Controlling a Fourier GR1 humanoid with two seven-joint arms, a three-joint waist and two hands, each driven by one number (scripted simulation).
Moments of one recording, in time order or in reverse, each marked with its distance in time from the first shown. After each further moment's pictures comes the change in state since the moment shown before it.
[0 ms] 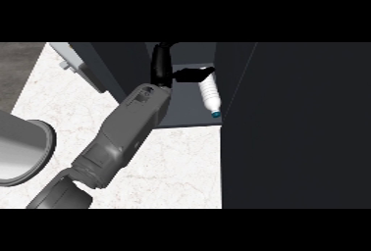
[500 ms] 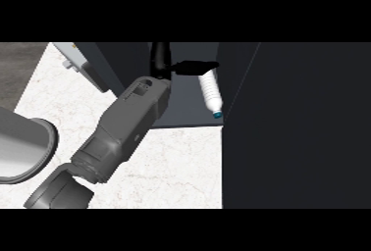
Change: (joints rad) left arm -0.051 0.001 0.083 0.029 0.033 -0.112 -0.066; right arm -0.023 0.003 0.000 0.001 -0.012 -0.010 0.021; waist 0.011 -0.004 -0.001
